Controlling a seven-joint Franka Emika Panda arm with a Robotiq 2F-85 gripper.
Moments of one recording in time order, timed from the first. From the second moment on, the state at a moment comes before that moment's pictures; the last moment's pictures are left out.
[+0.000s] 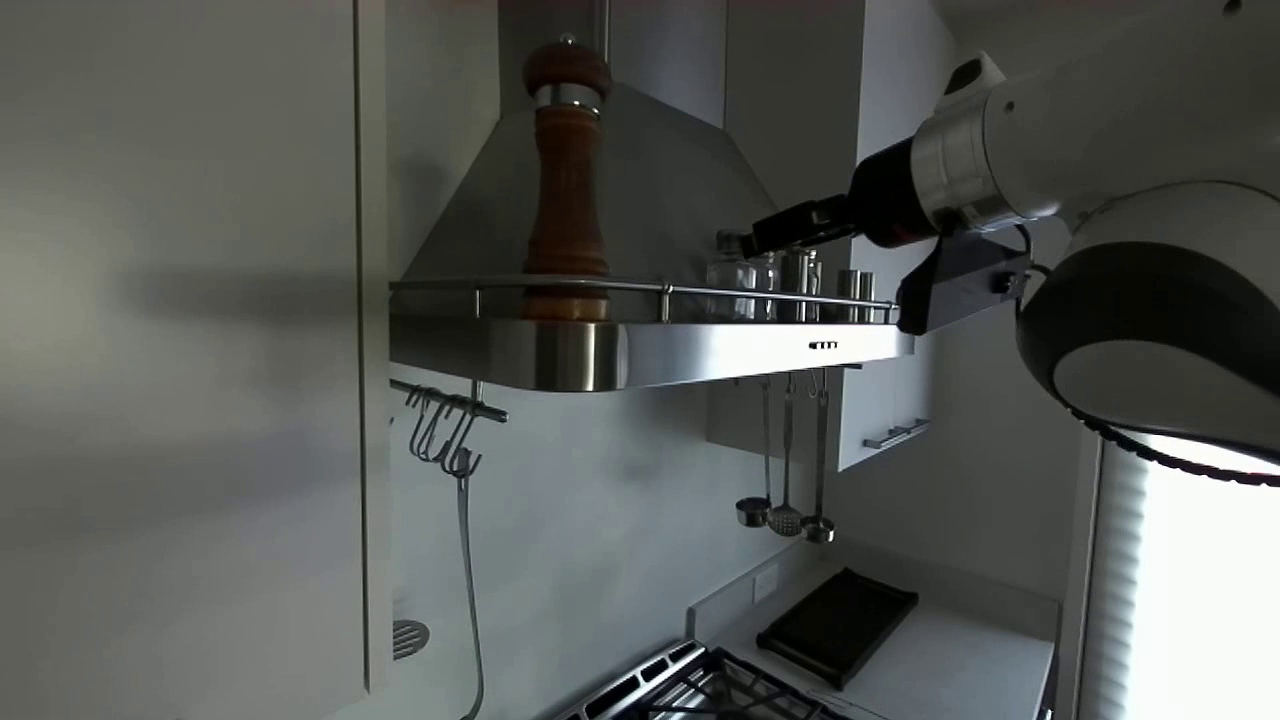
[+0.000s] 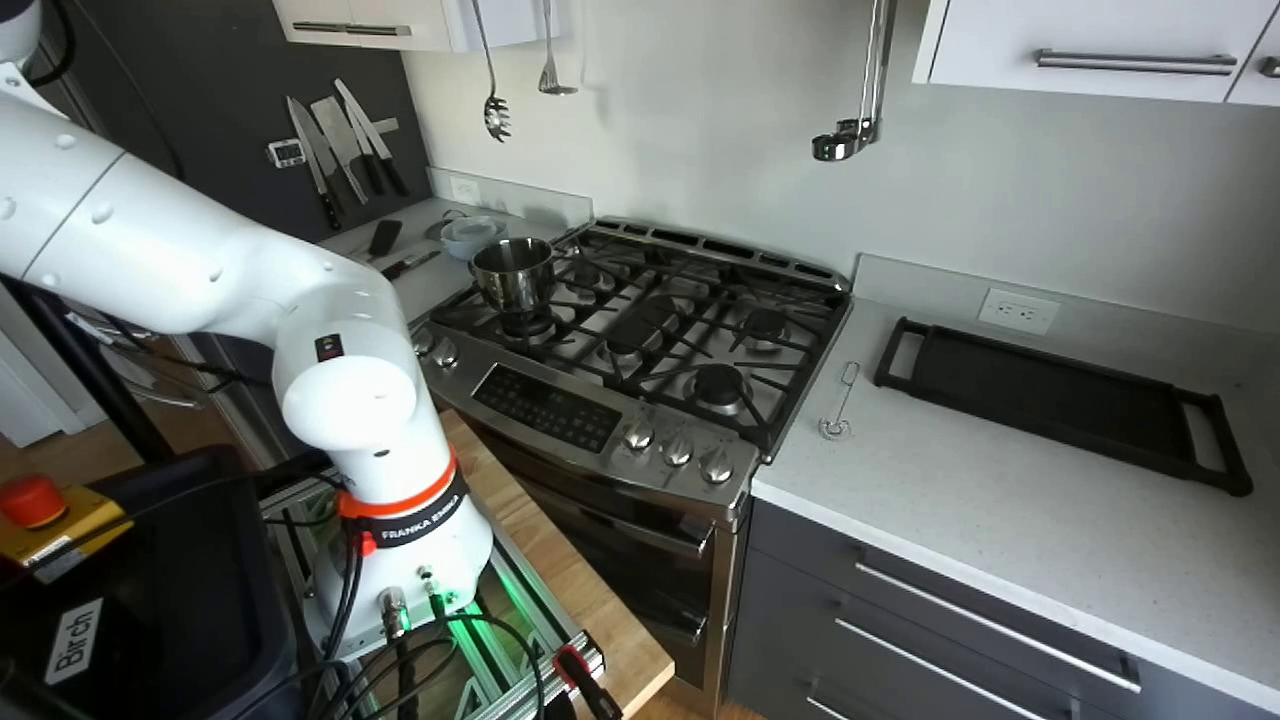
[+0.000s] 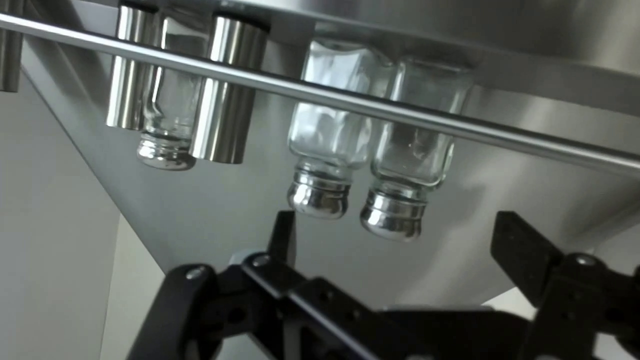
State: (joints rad) arm -0.22 -0.69 0.65 -1.68 -0.31 2.41 0.44
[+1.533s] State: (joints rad) arm -0.30 -0.61 0.73 -1.64 -0.31 2.51 0.54
